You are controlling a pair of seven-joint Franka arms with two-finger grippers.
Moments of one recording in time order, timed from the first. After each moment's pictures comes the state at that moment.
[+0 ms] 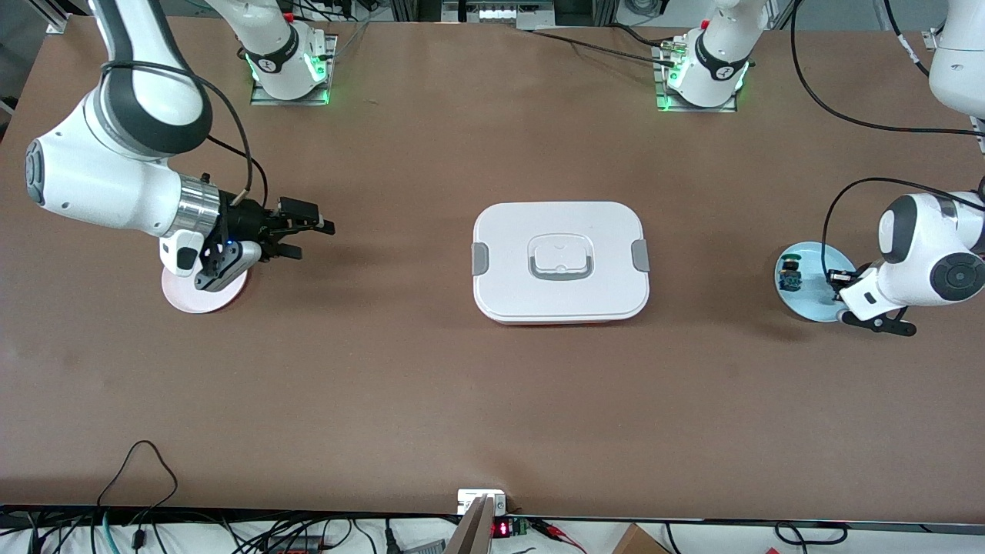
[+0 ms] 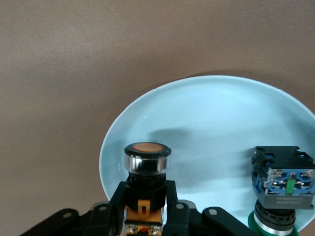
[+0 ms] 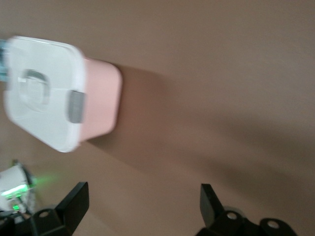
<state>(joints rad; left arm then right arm) 0.51 0.60 -0.23 -1.84 0.49 2.16 0.19 -0.12 0.17 0.32 -1.90 0.46 1.97 -0.25</state>
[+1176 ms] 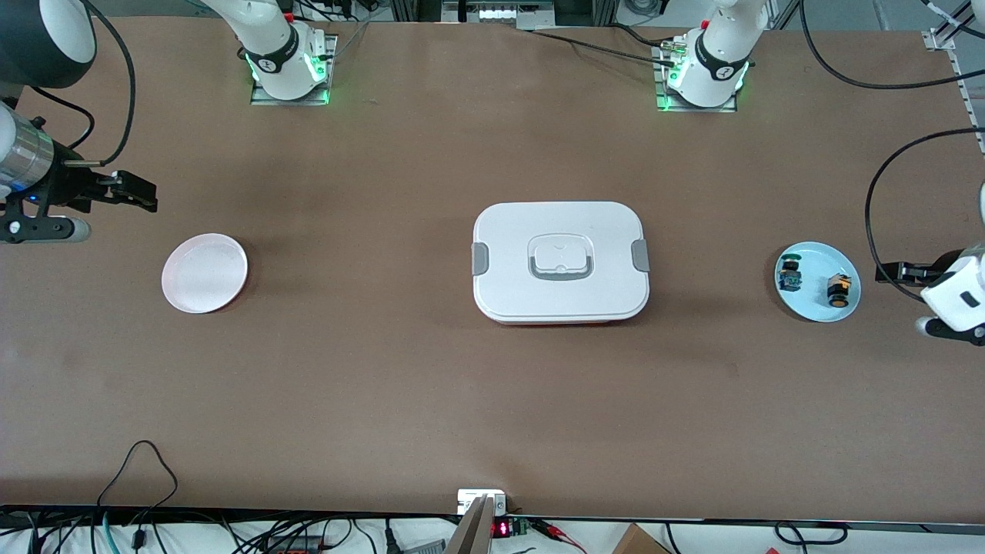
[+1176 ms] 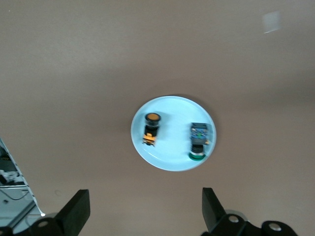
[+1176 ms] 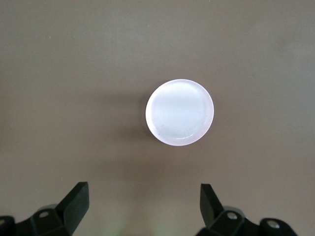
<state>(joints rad) 0.49 0.46 -0.42 -1.39 0.38 1.57 0.18 0.10 0.09 -0.08 -1.61 -0.08 1.58 -0.03</state>
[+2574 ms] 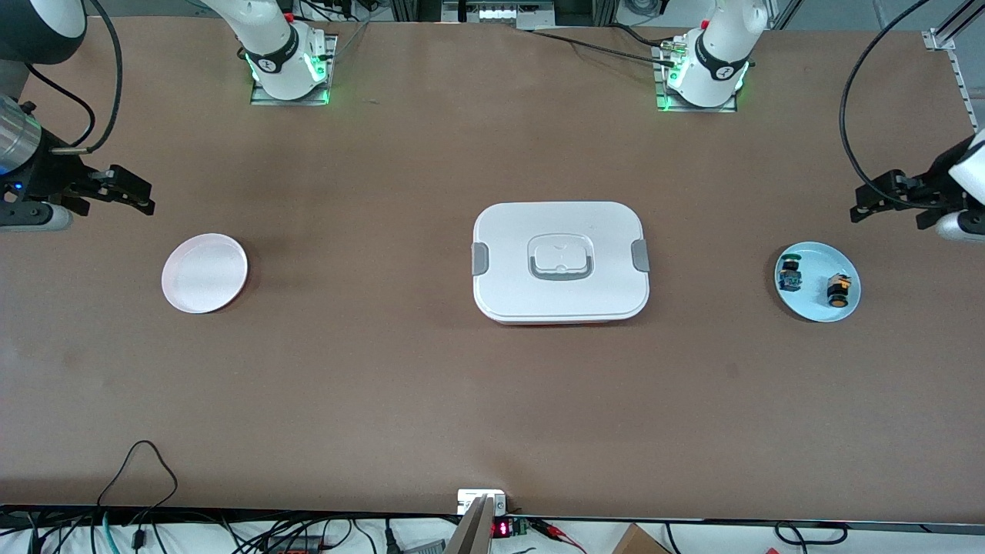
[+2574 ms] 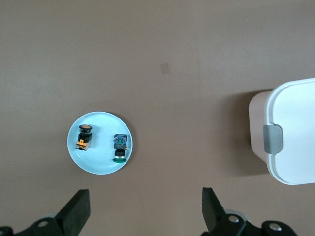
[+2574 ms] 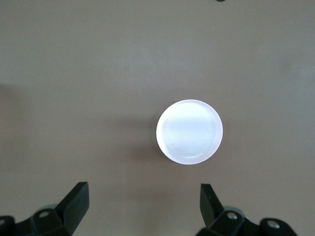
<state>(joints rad) 0.06 0.03 0.01 -1.64 -0.03 1.66 0.15 0.11 0.02 -0.10 -1.69 -0.02 1.70 -0.02</state>
